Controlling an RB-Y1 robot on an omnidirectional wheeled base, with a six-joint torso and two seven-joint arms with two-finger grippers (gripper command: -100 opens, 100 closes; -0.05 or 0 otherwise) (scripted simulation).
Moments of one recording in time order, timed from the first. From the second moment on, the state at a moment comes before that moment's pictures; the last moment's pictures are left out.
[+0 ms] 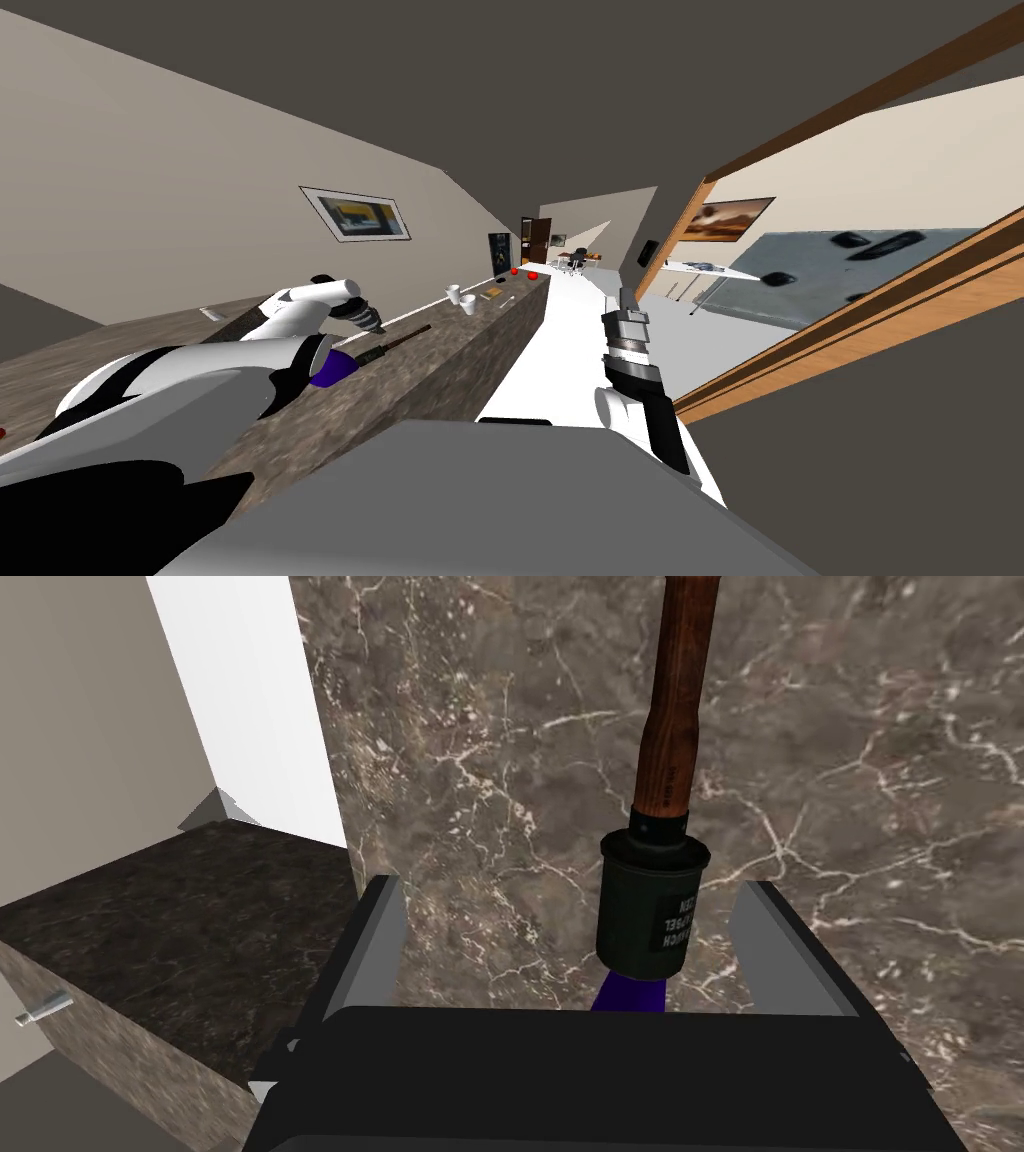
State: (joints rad) left arm -0.78 1.05 0.23 -0.56 0.56 1.29 0.21; right arm 0.46 0.05 -0.06 -2.33 0.01 -0.41 0.14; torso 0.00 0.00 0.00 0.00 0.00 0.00
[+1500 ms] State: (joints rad) left arm -0.67 1.02 0.27 -0.46 0.57 1.42 0.26; right arm 0.46 0.05 -0.06 -2.33 0.01 -0.41 0.14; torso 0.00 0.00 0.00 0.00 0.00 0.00
